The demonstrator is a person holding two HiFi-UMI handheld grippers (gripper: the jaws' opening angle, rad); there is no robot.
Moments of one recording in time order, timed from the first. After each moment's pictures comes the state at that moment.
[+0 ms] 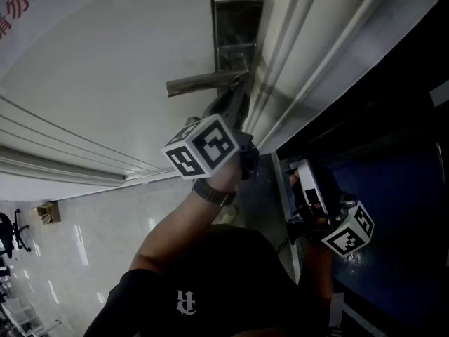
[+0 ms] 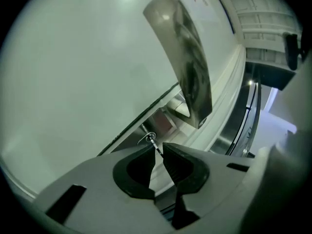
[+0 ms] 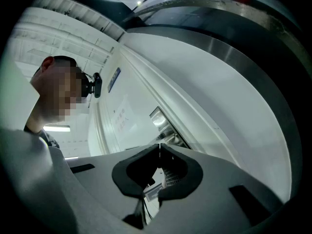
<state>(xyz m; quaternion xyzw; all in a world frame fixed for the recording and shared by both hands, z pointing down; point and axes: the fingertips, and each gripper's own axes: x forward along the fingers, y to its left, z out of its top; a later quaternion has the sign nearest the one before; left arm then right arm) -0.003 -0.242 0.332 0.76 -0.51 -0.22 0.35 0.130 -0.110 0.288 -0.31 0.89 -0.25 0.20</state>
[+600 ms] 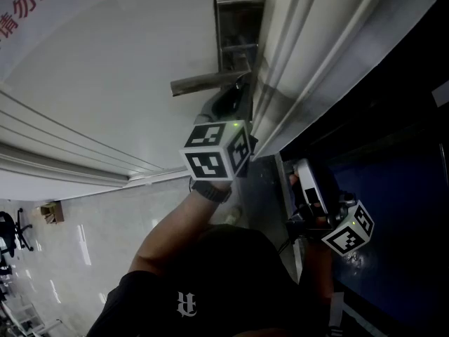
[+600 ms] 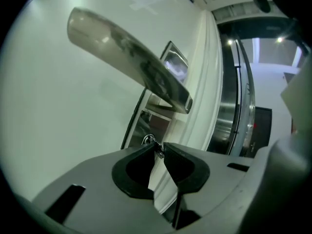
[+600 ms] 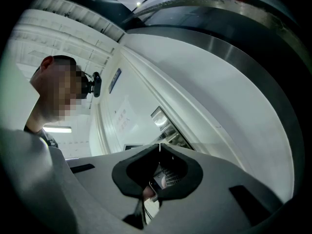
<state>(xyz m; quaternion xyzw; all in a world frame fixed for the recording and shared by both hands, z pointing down) 0.000 -0.242 0.333 0.79 -0.57 -0.06 0.20 0.126 -0.109 0.288 -0.31 0.90 -0.25 0.21</state>
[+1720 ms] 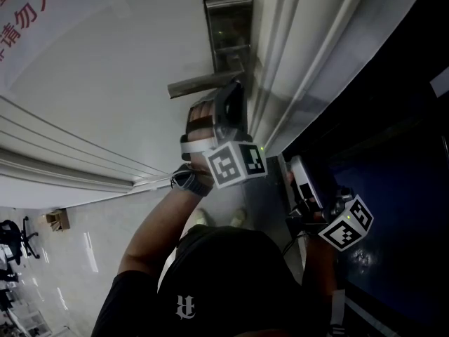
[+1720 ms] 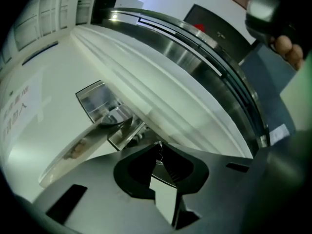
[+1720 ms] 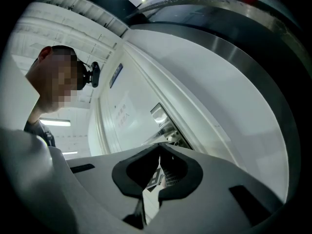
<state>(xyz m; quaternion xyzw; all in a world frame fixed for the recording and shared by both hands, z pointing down) 0.012 -0.239 0.331 0.70 -0.58 0.31 -0.27 0.124 -0.108 0.298 -0.31 0.90 -0.23 0.19</state>
